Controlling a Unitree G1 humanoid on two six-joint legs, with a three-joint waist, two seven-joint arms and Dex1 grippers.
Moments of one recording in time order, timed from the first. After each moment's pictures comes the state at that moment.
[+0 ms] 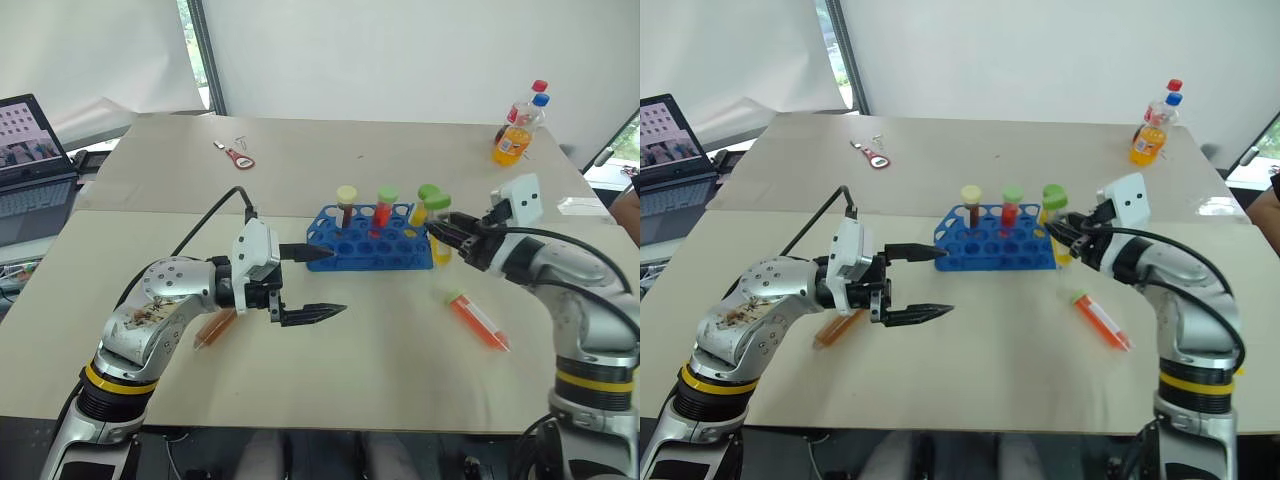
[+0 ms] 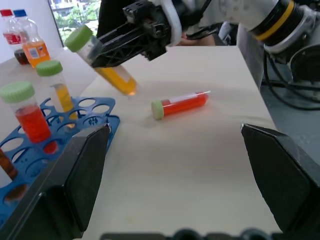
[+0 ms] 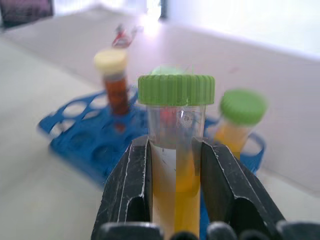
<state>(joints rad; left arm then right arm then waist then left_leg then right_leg) -0.43 0.61 -0.10 -0.39 -0.56 0.48 -1.05 -0.47 -0.47 -0.27 -0.24 0.26 0.68 0.68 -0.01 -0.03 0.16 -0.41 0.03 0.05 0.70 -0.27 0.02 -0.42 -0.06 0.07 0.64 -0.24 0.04</state>
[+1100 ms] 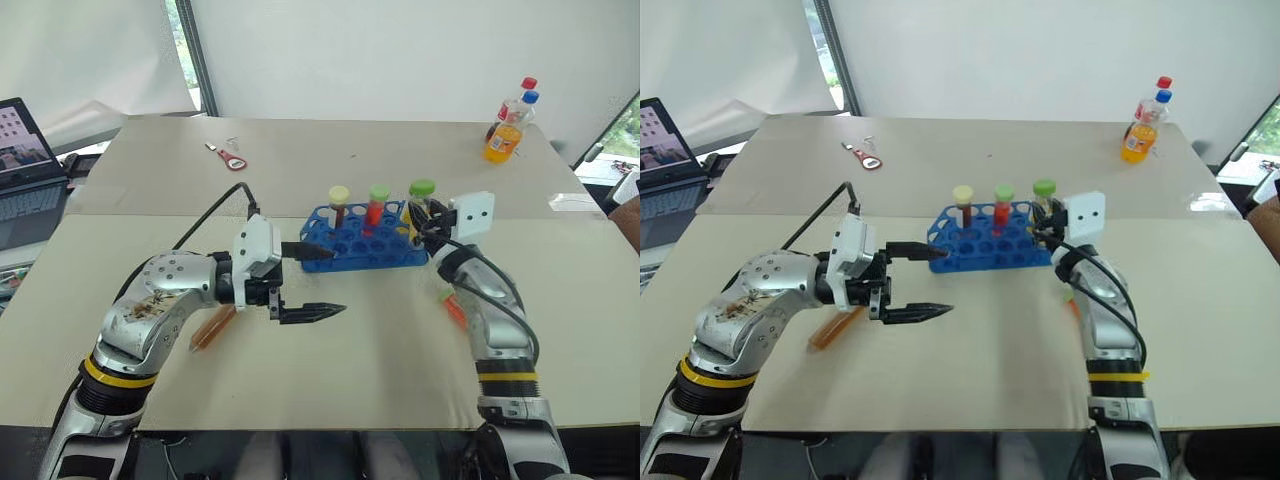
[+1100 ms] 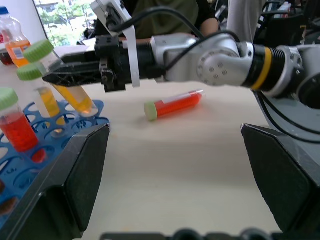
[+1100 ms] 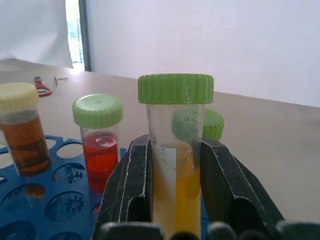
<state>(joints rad) -0.48 0.59 -0.10 -0.38 -0.57 0.54 -1.02 -0.48 -0.22 -0.13 0.11 0.13 0.11 0.28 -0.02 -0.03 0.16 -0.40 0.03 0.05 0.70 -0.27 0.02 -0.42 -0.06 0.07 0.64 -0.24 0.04</state>
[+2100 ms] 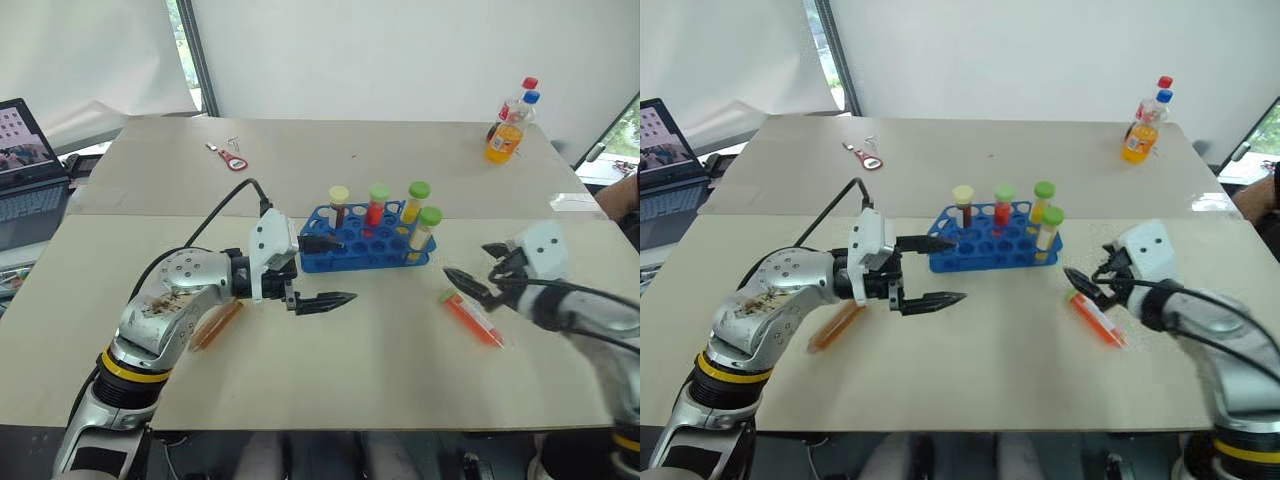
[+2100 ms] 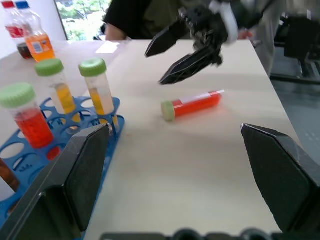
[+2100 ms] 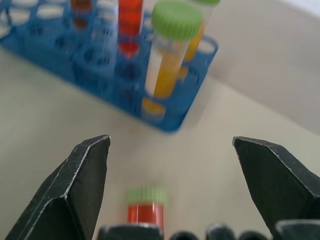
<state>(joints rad) -0.50 0.61 -0.17 -0.36 -0.51 0.50 -1.03 -0.15 -0.96 -0.24 -0.51 0.45 0.96 0.63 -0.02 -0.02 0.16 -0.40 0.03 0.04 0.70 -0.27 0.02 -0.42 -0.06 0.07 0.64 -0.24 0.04</state>
